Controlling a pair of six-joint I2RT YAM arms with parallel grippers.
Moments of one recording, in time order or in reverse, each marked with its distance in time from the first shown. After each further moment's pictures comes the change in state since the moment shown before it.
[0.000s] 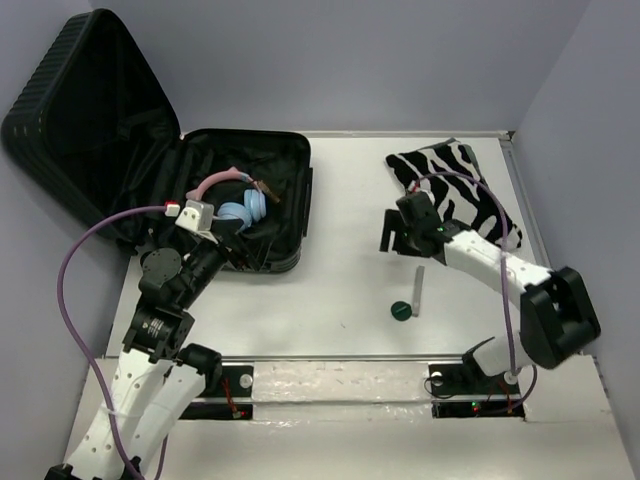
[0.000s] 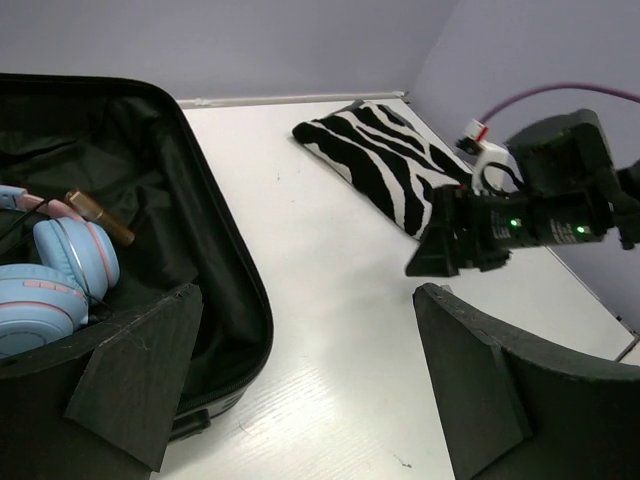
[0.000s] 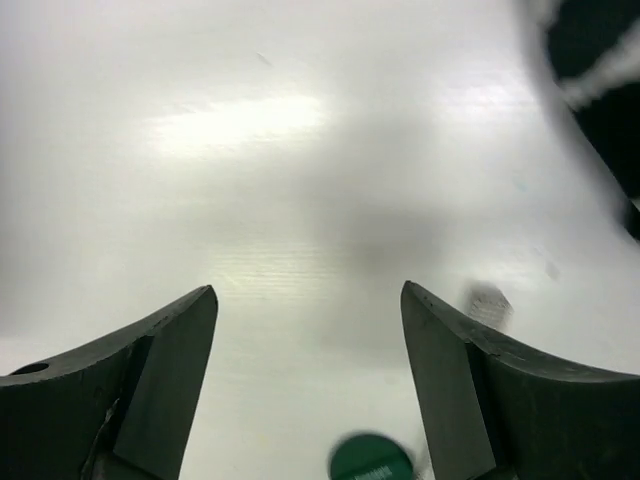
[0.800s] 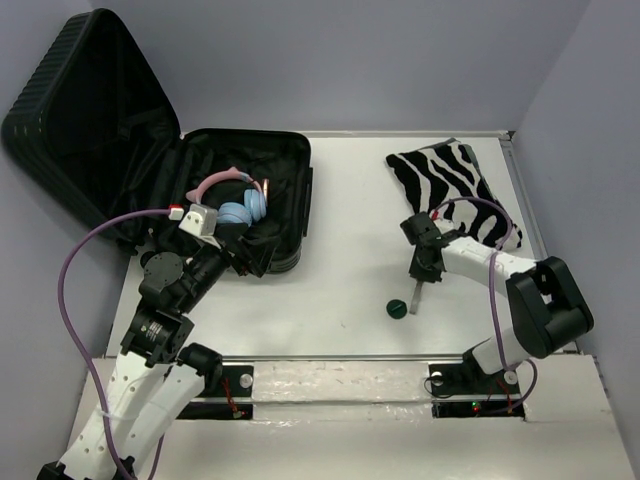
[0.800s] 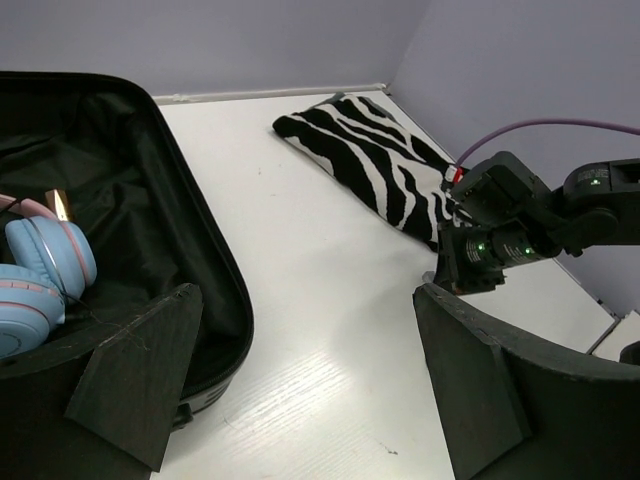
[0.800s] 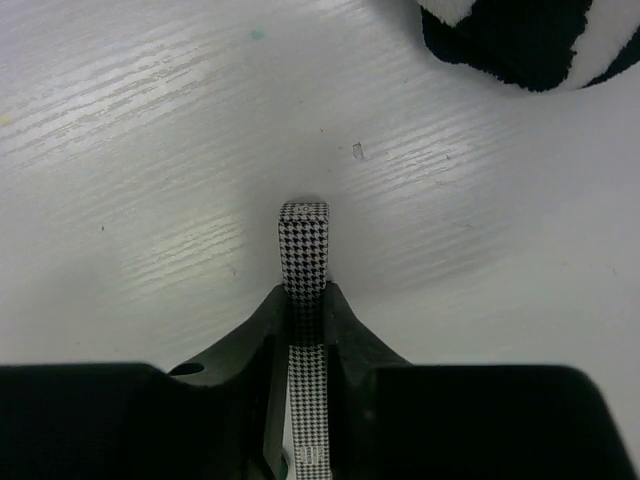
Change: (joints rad) left arm -0.072 -0.024 0.000 -0.021 -0.025 0.000; right arm -0.058 0.016 -0.172 -0.180 0.192 0.190
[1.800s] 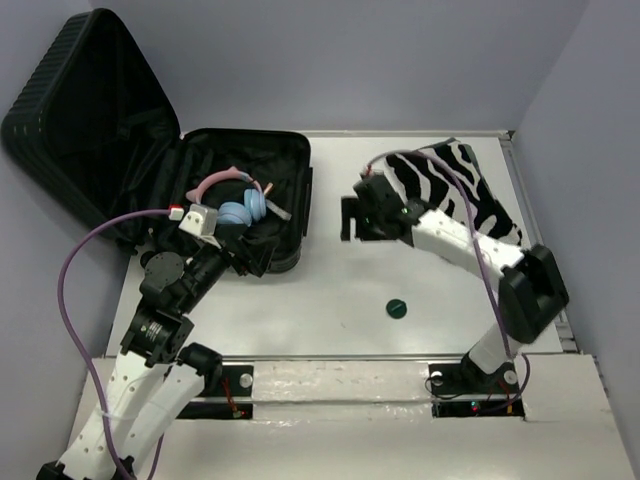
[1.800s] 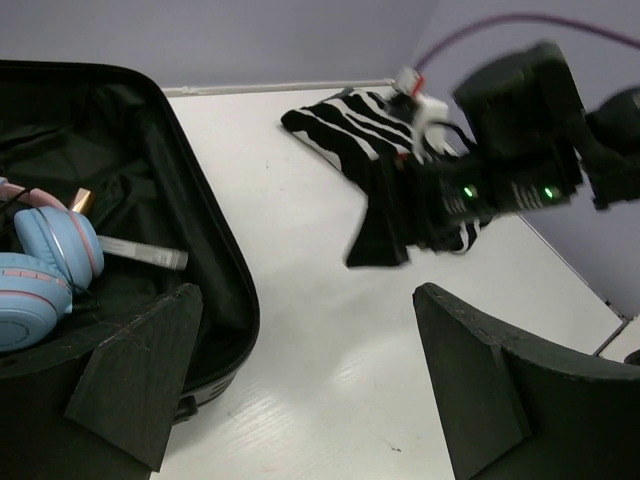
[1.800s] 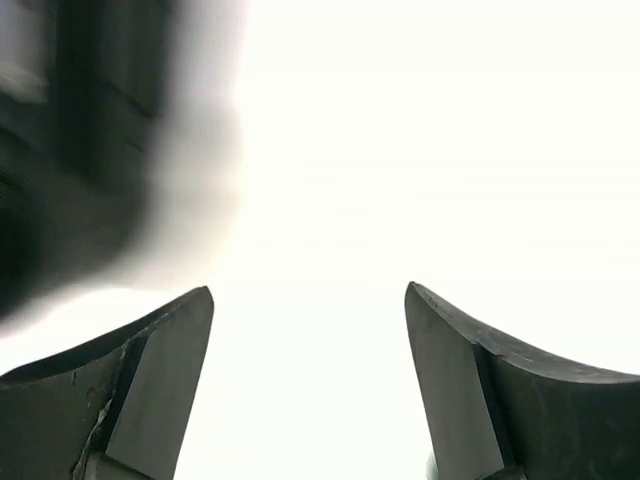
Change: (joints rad) left arm -0.004 -0.001 0.000 -0.017 -0.023 0.001; right arm 0.244 0.177 0.545 0.050 -0.196 -0.188
